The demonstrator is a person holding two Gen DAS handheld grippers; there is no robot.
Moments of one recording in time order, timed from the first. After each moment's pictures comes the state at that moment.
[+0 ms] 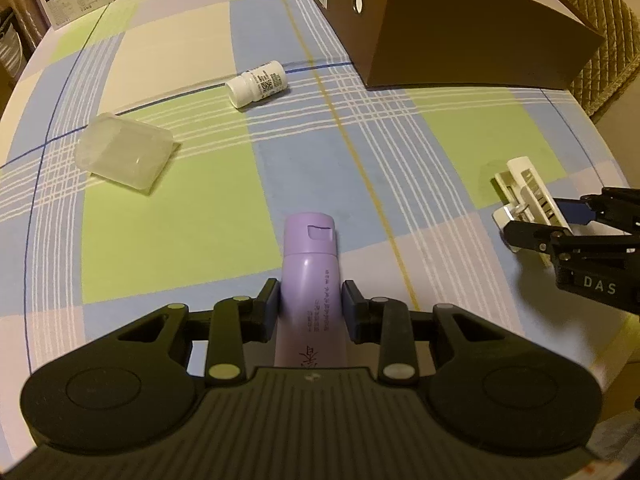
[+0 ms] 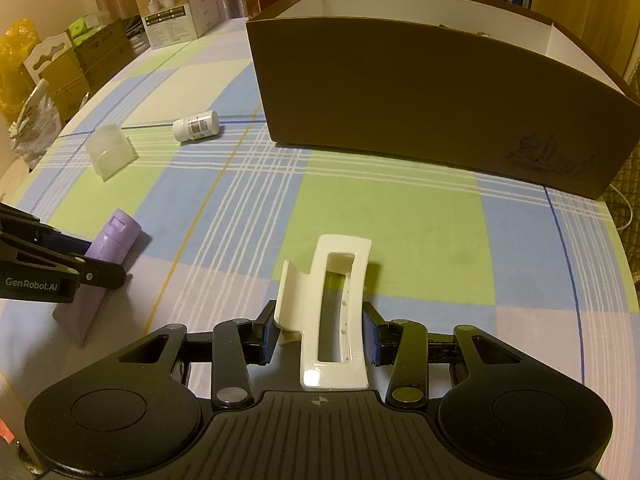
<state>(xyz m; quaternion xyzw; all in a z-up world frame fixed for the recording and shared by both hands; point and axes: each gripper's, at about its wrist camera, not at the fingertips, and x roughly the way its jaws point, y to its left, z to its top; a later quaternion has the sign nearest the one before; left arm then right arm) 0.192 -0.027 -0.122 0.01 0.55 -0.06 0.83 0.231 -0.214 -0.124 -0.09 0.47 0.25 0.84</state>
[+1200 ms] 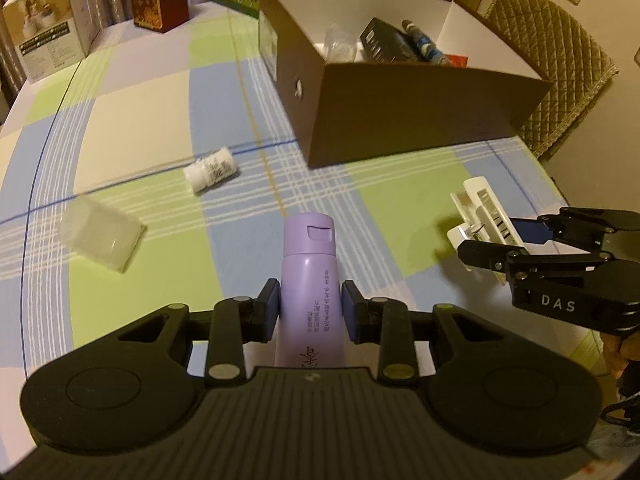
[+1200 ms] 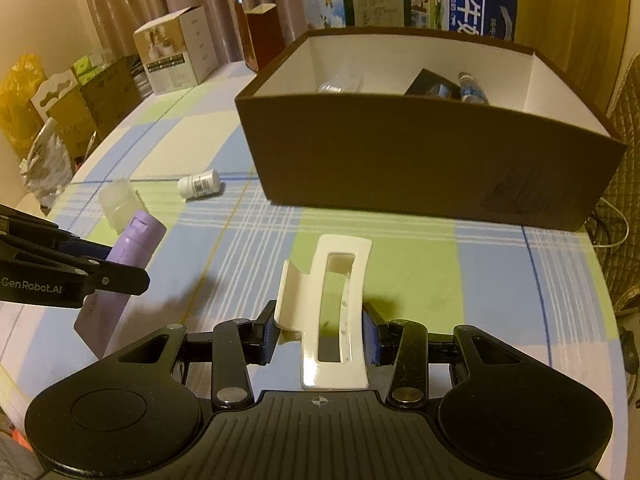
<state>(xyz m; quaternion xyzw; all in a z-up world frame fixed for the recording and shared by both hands) 0.208 -0.056 -0.069 0.00 0.50 -0.10 0.86 0.242 -0.233 -0.079 -0.06 0.43 0.26 0.86</state>
